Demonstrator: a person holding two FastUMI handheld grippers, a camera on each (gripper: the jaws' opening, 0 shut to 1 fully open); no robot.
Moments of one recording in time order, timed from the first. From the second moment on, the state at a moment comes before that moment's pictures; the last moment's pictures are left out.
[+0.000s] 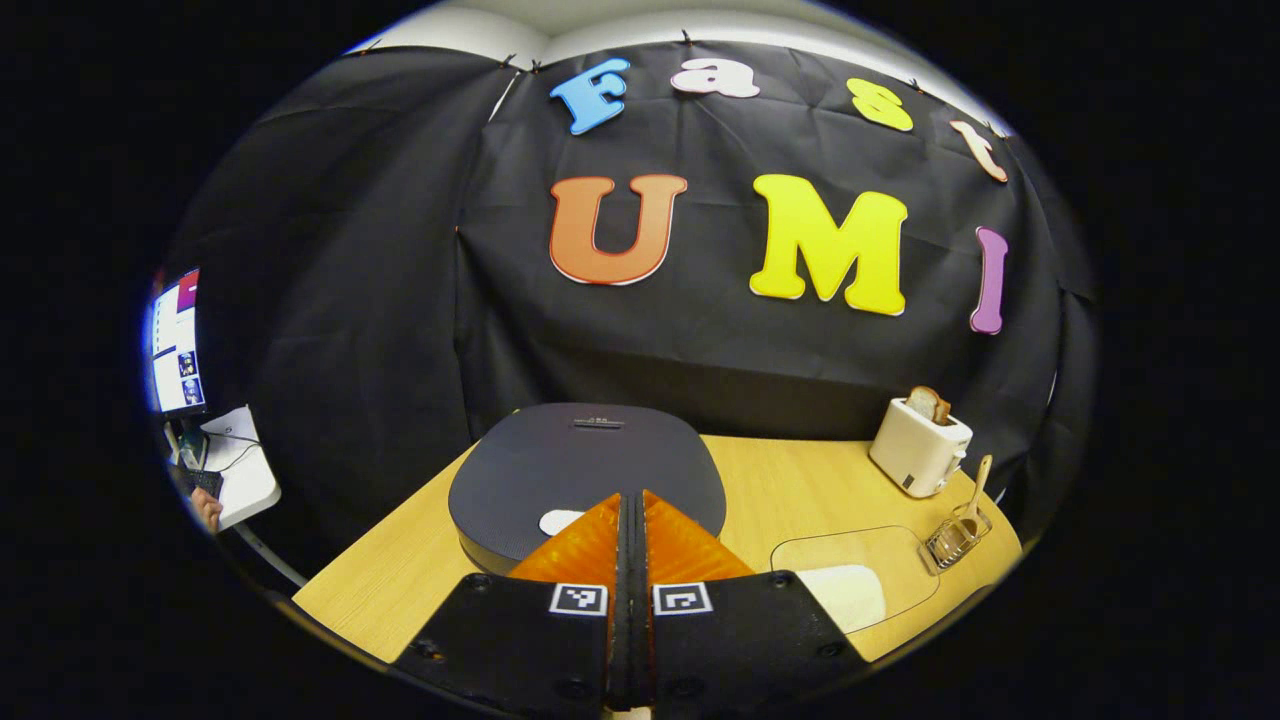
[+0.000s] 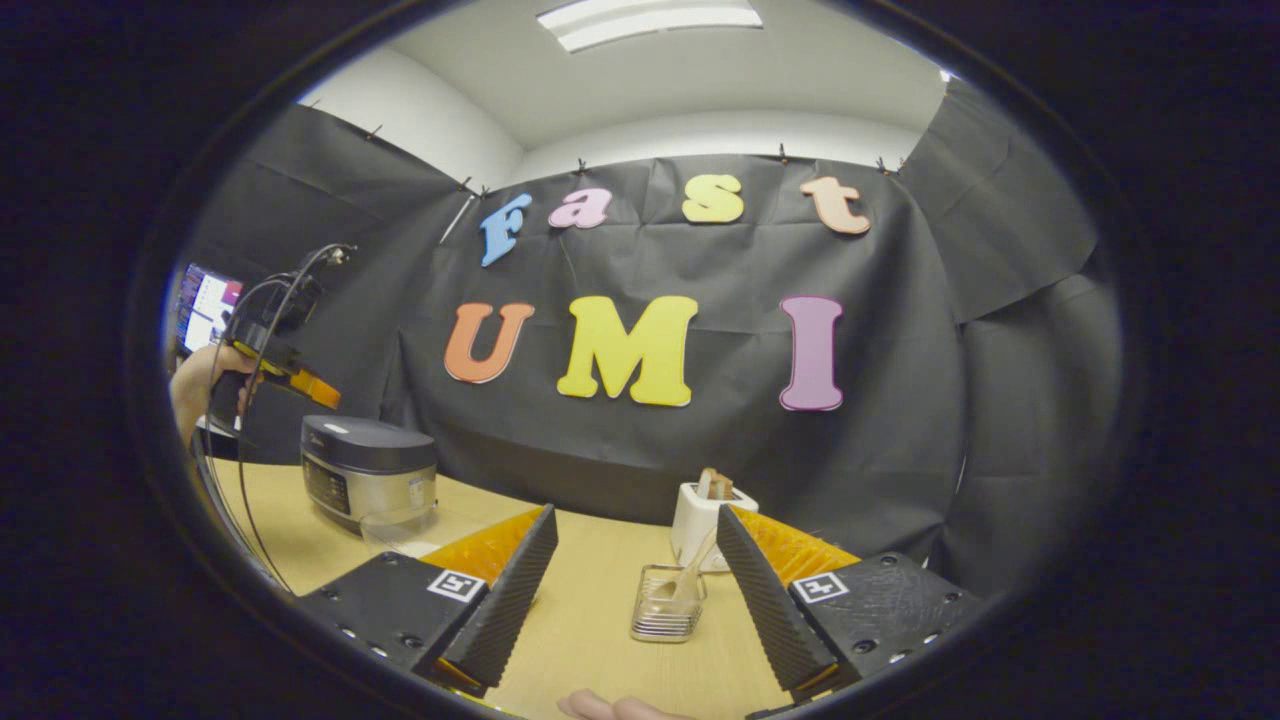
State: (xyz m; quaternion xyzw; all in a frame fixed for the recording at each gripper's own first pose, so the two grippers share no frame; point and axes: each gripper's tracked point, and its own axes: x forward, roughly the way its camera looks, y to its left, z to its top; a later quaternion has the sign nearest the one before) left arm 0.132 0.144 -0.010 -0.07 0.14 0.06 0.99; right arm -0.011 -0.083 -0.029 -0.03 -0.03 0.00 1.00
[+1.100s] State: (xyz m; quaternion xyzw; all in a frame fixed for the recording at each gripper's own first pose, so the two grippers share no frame) left arm 0.132 0.165 -0.008 -0.07 0.13 0.09 0.98; right arm -0.021 -0.093 -0.030 -0.01 -0.04 0.00 1.00
